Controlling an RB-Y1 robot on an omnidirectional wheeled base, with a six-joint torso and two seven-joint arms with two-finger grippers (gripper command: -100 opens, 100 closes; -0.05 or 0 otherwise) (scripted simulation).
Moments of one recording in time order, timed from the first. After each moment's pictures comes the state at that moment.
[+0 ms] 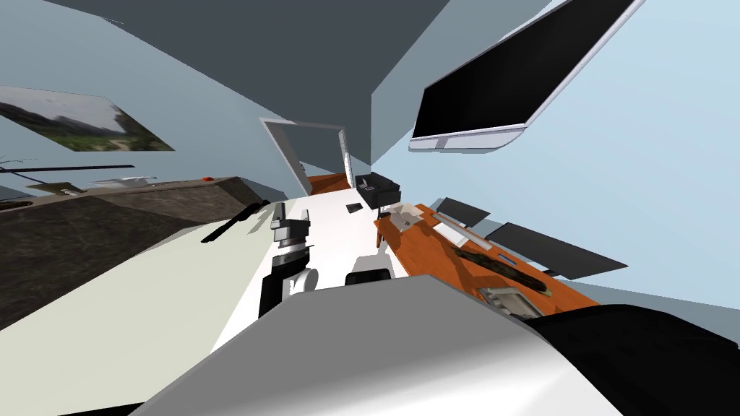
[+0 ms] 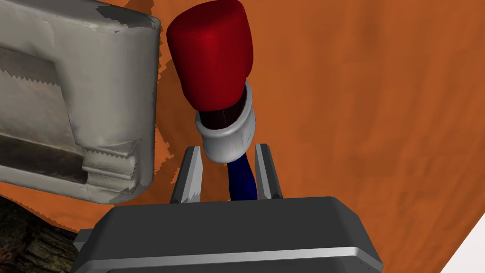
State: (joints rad) left arm 0.54 0.00 -0.06 -2.35 0.12 -0.36 0.00; right arm 0.39 -1.09 0.65 -0.50 0.63 -0.60 0.23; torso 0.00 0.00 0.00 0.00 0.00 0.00
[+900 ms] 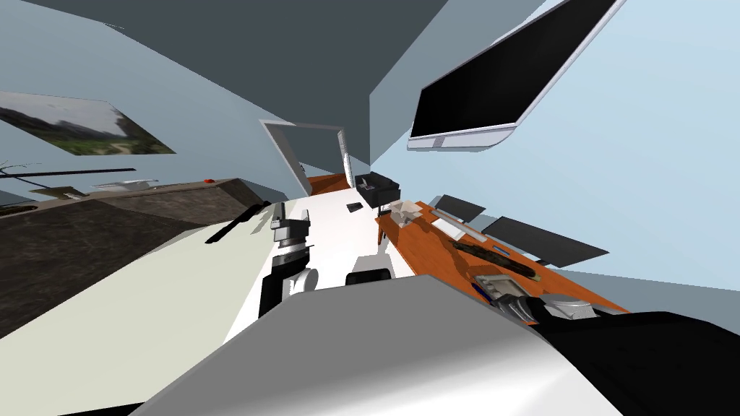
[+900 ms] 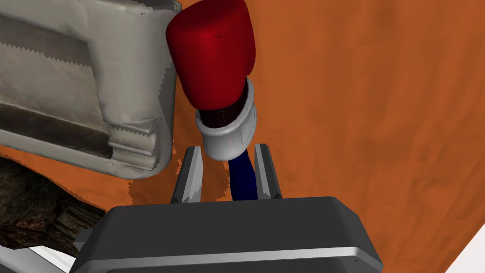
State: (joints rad) left arm 0.54 0.00 -0.06 -2.35 0.12 -0.36 0.00; right arm 0.24 -1.15 0.74 -0.44 0.62 -0.61 0.16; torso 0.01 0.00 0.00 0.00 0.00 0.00
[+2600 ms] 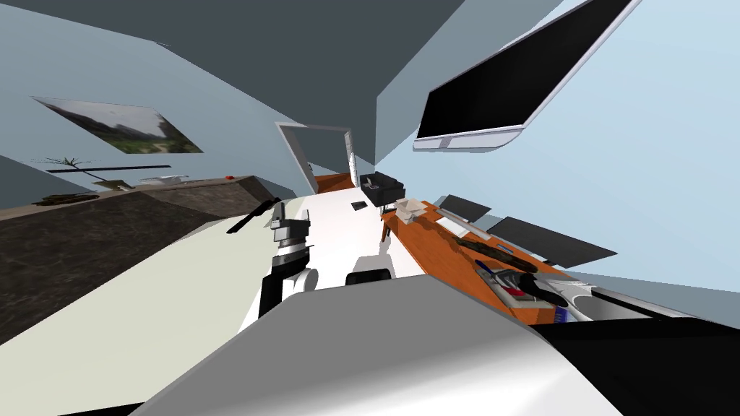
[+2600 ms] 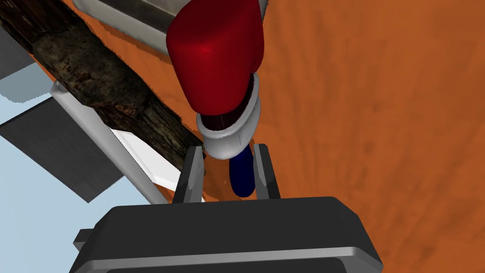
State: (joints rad) left arm 0.54 0.00 -0.06 -2.35 0.12 -0.36 0.00; right arm 0.15 -1.19 0.62 -0.43 0.58 -0.40 0.23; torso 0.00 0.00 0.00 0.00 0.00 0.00
